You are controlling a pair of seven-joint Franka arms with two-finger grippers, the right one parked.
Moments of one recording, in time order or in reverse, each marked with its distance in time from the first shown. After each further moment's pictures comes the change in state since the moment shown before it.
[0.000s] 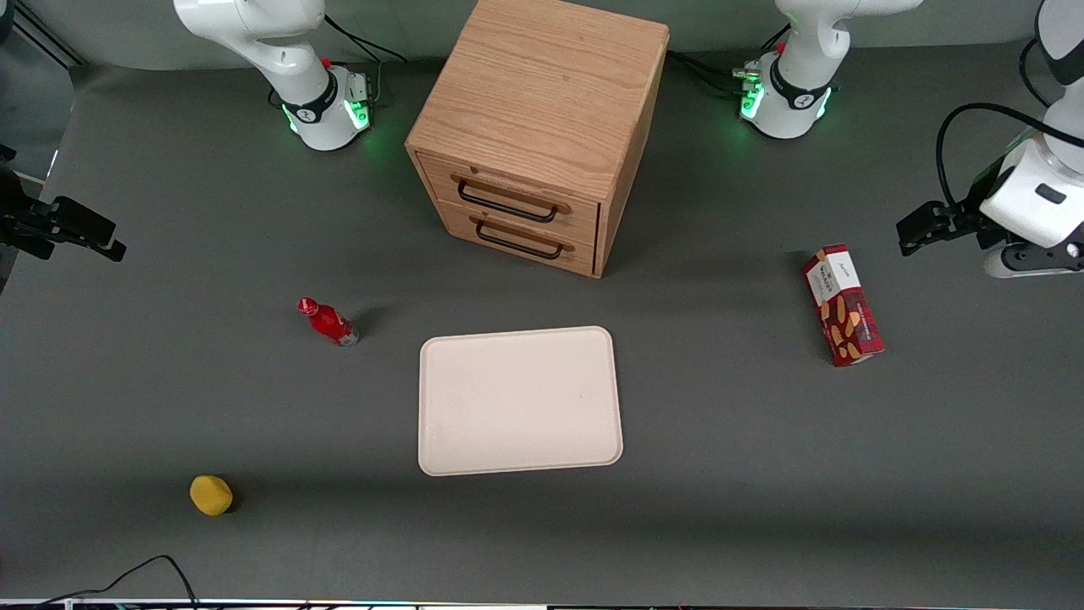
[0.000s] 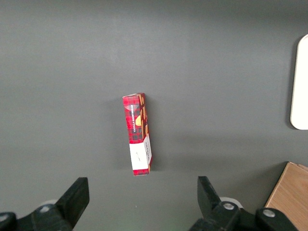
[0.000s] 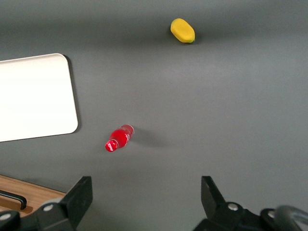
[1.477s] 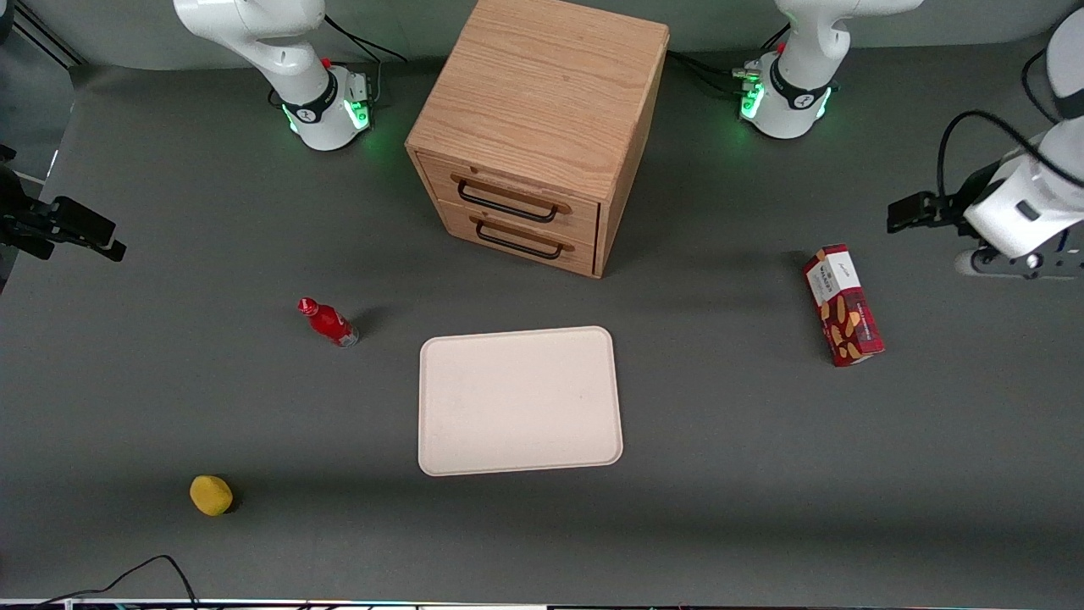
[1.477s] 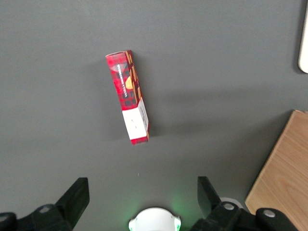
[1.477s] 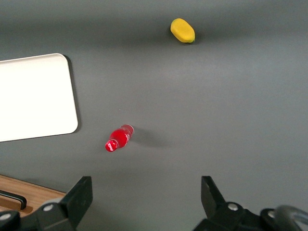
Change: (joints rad) arm 0.008 0.023 0.043 -0.118 -0.061 -0.044 0.151
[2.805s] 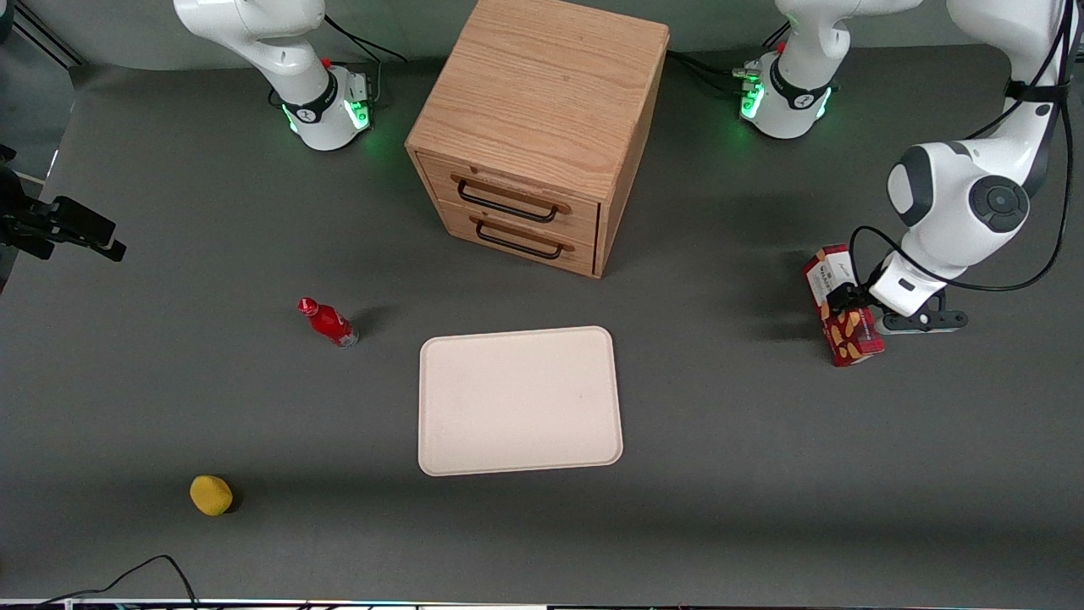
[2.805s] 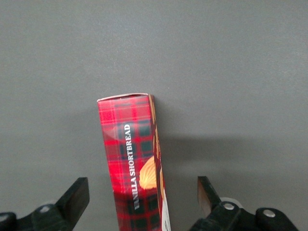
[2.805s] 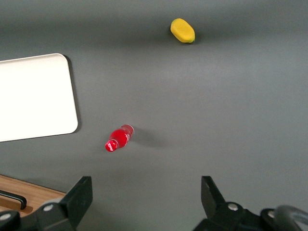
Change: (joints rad) arm 0.031 0.166 0.041 -0.562 0.000 1.004 -0.002
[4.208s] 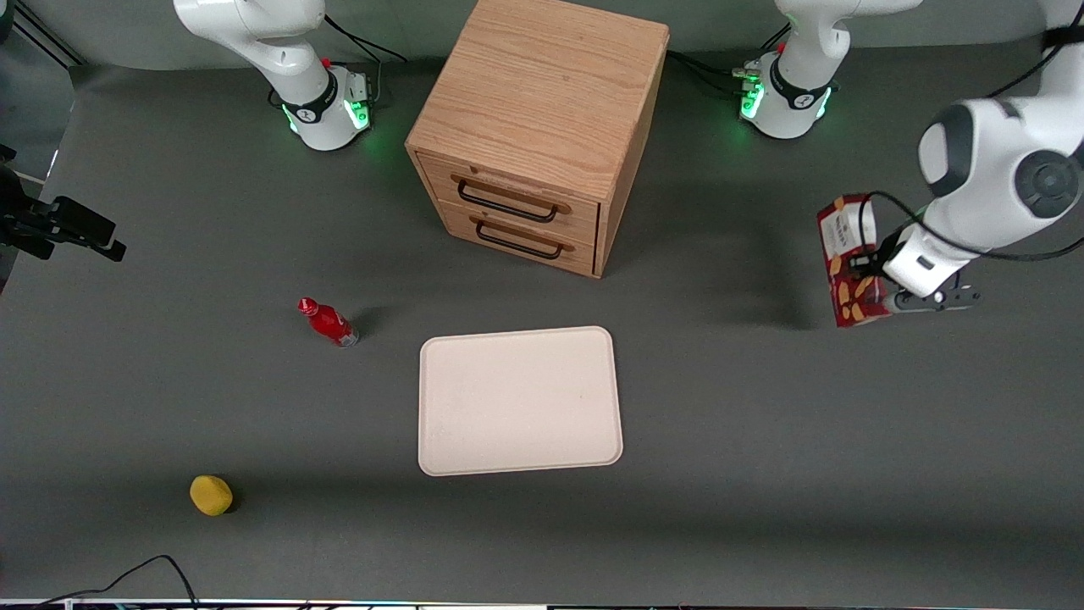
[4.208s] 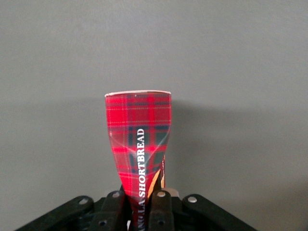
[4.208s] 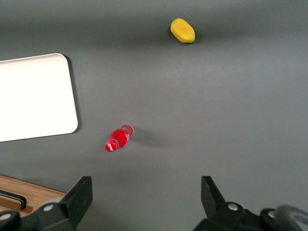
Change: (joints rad) arm -0.004 -0.212 -0.052 0.180 -0.010 -0.620 -0.084
